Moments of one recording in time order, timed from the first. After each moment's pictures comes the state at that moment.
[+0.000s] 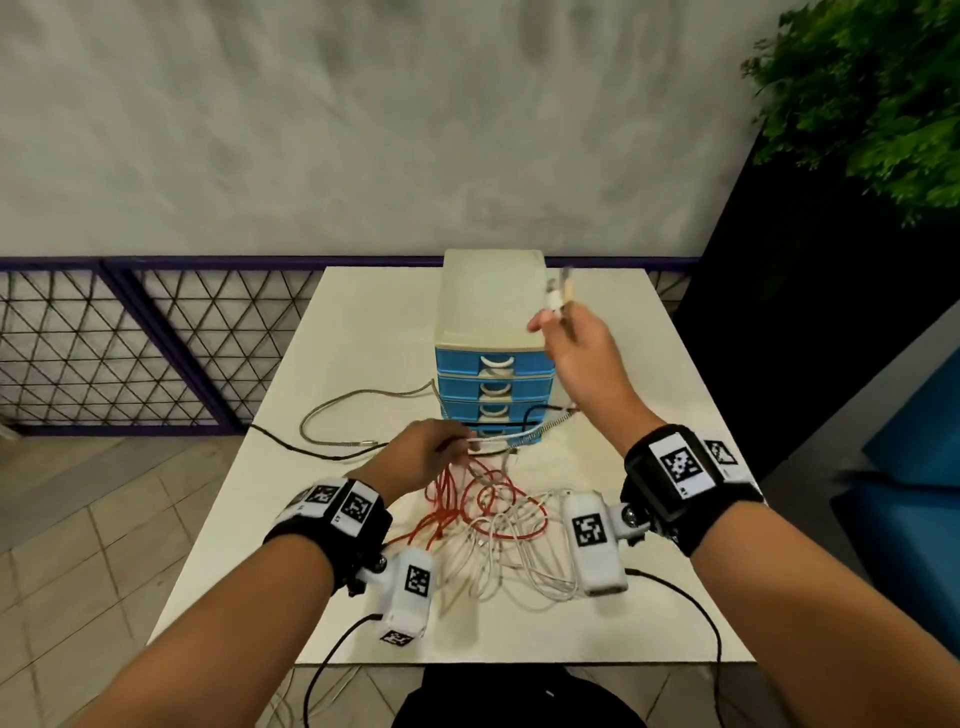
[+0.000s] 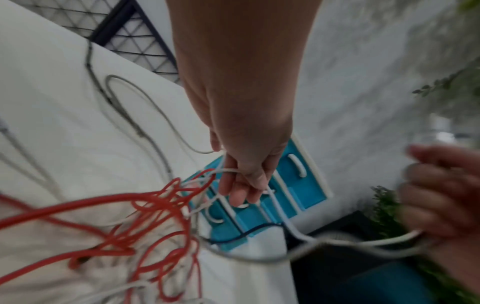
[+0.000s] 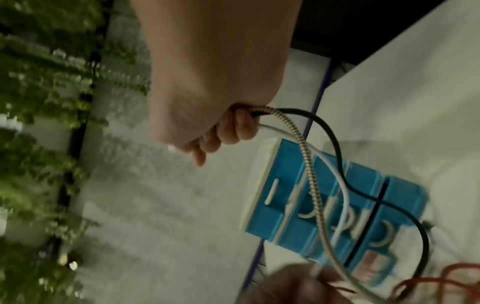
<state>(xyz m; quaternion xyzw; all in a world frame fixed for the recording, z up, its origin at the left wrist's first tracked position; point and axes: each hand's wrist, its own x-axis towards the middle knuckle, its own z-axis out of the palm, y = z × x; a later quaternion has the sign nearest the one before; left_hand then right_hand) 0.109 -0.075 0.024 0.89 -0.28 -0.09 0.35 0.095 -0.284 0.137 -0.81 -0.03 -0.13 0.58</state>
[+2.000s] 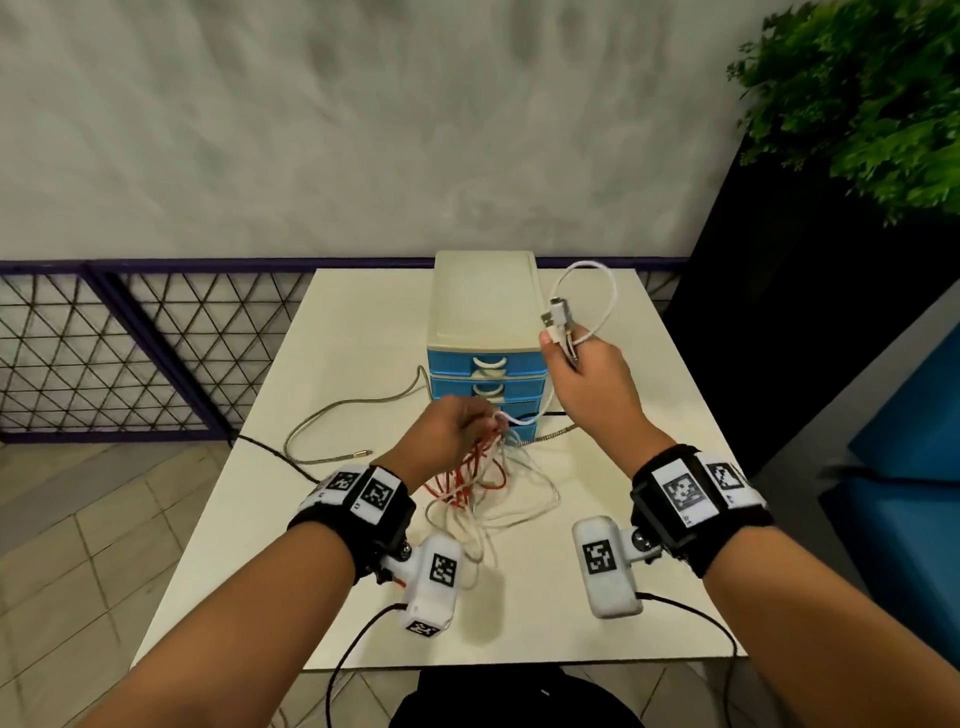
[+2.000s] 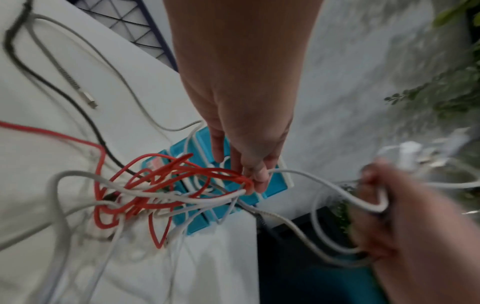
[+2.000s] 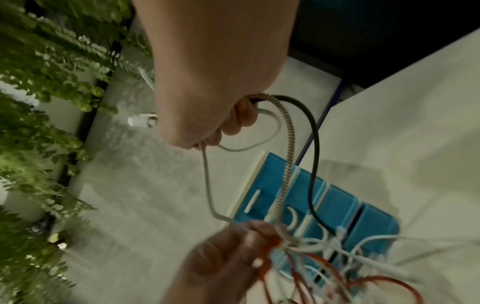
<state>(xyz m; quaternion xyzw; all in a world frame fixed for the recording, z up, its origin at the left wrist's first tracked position) 0.114 -0.117 0.047 0.86 -0.24 -0.07 0.44 0.083 -0.299 0.121 -0.90 0.00 -0.17 0.41</state>
